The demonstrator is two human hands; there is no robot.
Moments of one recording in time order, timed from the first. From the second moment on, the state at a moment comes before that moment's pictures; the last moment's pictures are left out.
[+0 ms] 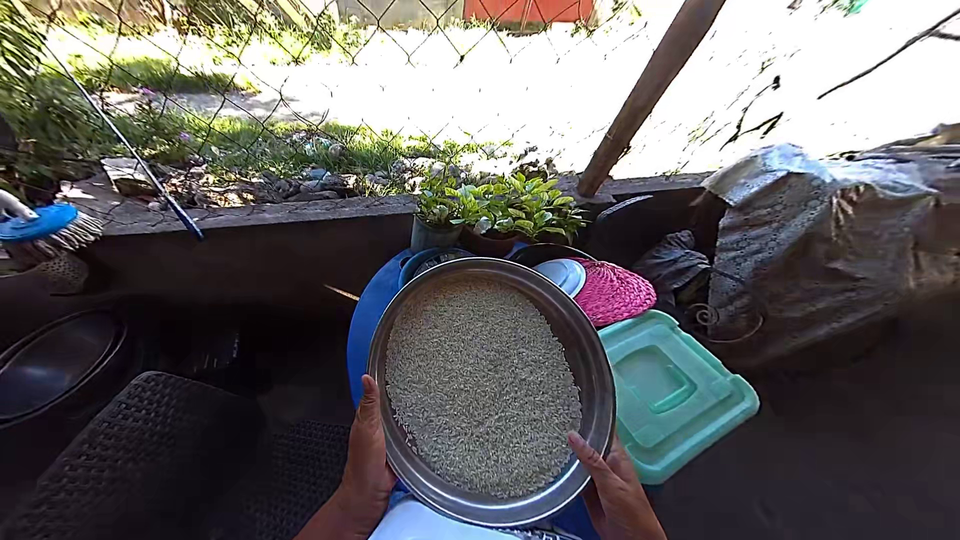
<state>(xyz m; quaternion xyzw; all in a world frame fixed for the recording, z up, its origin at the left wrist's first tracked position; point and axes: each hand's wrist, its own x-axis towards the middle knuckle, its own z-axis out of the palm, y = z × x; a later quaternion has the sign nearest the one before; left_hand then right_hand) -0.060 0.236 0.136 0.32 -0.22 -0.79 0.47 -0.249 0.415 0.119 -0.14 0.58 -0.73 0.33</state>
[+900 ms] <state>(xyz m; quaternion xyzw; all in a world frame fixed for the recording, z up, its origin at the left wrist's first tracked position) -0.075 0.240 0.158 0.35 -0.27 -0.81 0.39 -0.292 0.431 0.141 -0.15 0.64 -0.71 0.25</state>
